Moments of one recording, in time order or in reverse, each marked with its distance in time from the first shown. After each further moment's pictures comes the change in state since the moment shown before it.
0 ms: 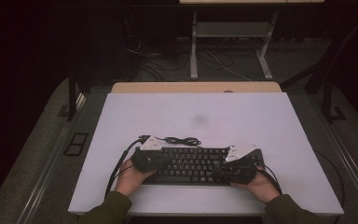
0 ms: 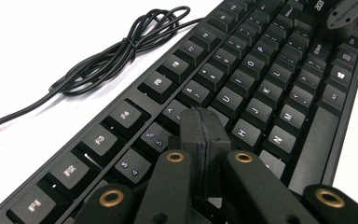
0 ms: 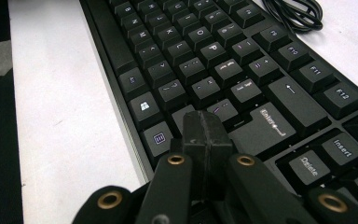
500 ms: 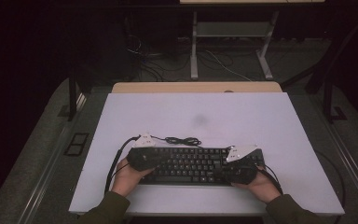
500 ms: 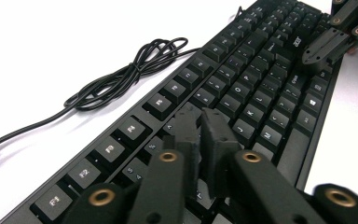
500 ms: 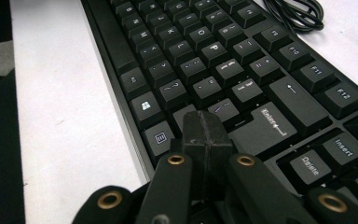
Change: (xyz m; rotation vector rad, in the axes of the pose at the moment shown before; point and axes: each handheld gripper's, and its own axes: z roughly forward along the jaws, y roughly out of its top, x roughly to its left) left arm 0.001 0.003 -0.018 -0.092 -0.020 -0.052; right arm 0.000 0.000 -0.001 -0.002 0.003 0.000
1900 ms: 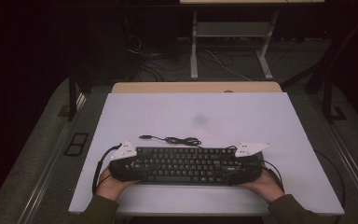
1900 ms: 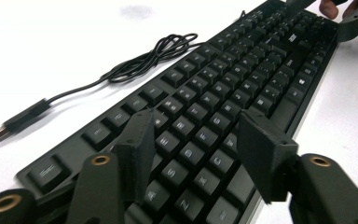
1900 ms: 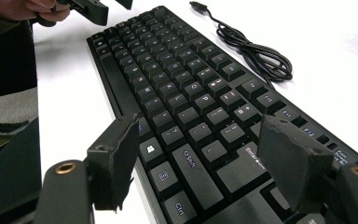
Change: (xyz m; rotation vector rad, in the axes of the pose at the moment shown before) left arm -0.003 -0.031 -0.047 -0.068 0.066 0.001; right arm -0.001 0.002 -0.018 -0.185 0.007 0.049
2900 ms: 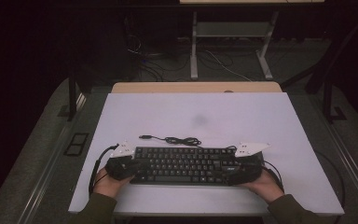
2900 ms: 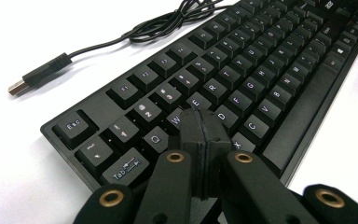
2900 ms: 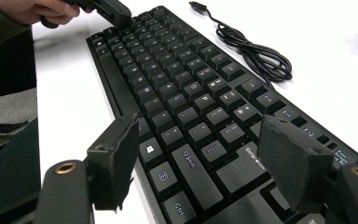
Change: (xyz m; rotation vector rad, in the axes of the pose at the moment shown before) left arm 0.015 -0.011 0.005 0.101 0.032 -0.042; right arm 0.000 0.000 0.000 -0.002 -0.001 -0.002
